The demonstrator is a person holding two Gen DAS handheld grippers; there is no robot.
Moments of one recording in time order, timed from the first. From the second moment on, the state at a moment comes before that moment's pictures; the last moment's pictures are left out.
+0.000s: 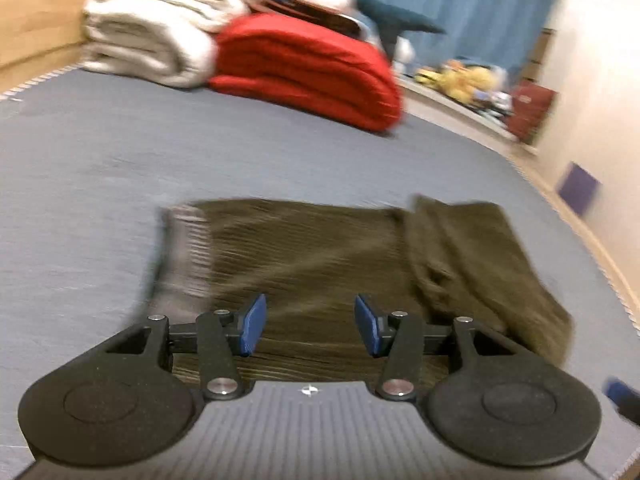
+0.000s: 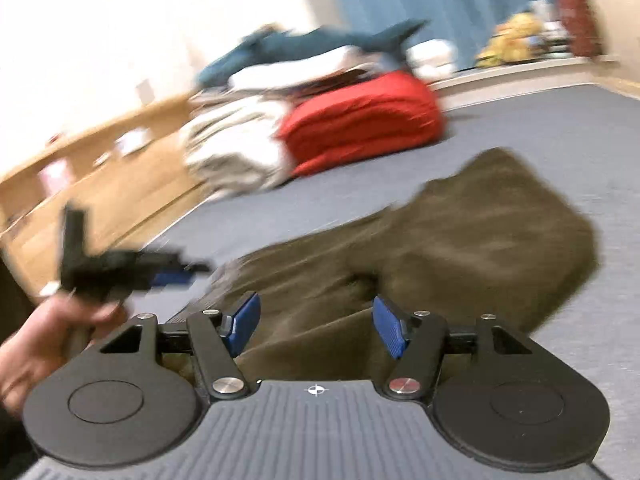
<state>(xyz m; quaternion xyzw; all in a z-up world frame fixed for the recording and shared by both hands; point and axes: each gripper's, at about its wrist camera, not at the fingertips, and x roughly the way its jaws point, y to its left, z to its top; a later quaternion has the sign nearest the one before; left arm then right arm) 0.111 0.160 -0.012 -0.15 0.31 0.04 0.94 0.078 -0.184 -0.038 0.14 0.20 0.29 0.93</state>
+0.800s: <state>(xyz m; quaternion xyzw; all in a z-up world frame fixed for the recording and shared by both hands) 0.177 0.093 -0.078 -0.12 0.34 -0.05 0.93 0.180 -0.275 -0.039 0.03 0.32 0.06 0.95</state>
